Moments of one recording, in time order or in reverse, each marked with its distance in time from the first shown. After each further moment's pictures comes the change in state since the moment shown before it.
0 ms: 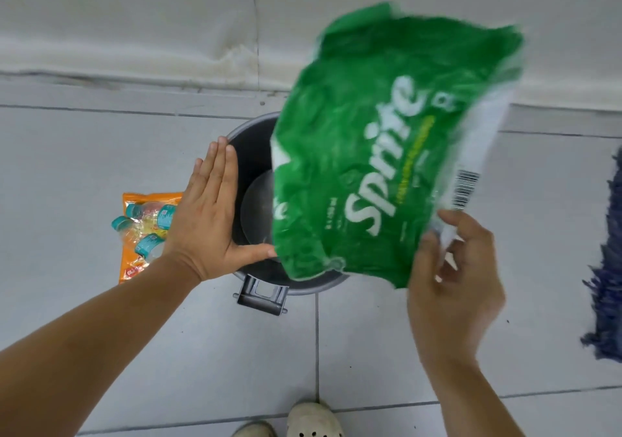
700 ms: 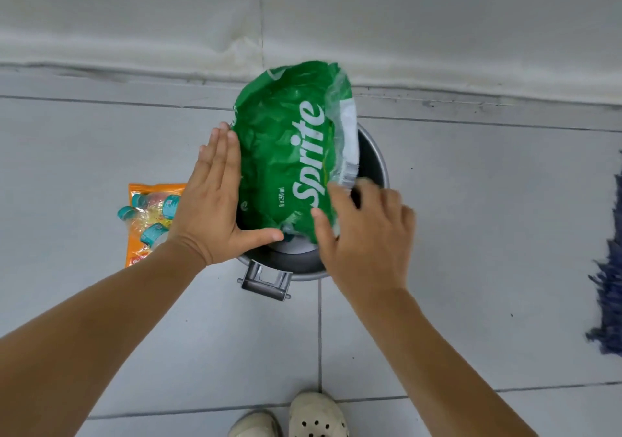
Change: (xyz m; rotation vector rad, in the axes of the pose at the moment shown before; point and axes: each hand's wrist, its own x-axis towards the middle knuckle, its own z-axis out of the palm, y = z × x) left_hand -0.001 -0.002 0.004 -0.017 0.032 -0.006; right_hand -0.003 -0.017 0.062 -0.649 -0.440 -0.394
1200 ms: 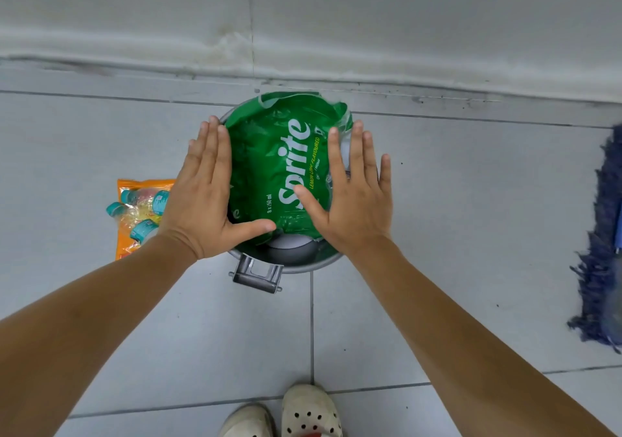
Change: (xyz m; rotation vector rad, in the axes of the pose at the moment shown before) left_hand 0.000 -0.002 0.004 0.049 0.027 0.007; right_hand 0.034 0.022 0.045 0.018 -0.077 -0.049
